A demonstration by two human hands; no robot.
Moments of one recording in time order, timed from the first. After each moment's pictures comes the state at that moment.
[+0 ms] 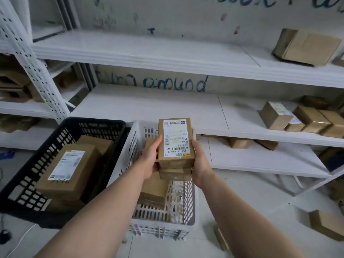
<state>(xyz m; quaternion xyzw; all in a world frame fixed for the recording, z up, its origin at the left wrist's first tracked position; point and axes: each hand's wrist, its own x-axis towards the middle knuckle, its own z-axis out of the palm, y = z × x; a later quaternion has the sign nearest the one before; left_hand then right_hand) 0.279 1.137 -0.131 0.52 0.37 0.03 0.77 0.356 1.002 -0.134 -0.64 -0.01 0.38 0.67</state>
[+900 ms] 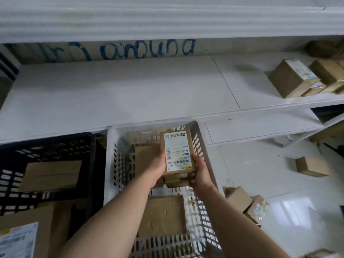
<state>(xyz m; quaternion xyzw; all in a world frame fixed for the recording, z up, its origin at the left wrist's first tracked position) 0.430 1.258 -0.263 0.64 0.40 -0.20 0.62 0.460 1.118 -0.288 -0.62 0.19 0.35 0.68</state>
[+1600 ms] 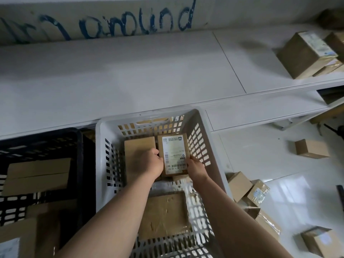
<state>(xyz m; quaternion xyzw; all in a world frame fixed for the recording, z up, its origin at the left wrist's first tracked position) 0.443 1.274 -0.322 0.80 0.40 -0.15 0.43 0.478 1.130 -0.336 -0.75 0.20 0.36 0.51</state>
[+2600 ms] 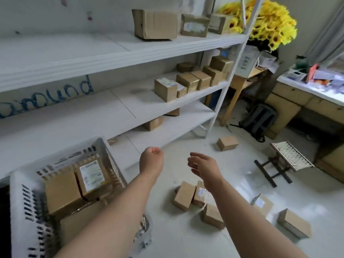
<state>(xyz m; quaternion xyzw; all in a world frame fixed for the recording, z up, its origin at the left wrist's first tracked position) 0.393 0.983 -0.144 0.76 0.21 -0.05 0.61 0.359 0.818 -0.140 -0.68 0.25 0.07 0.68</state>
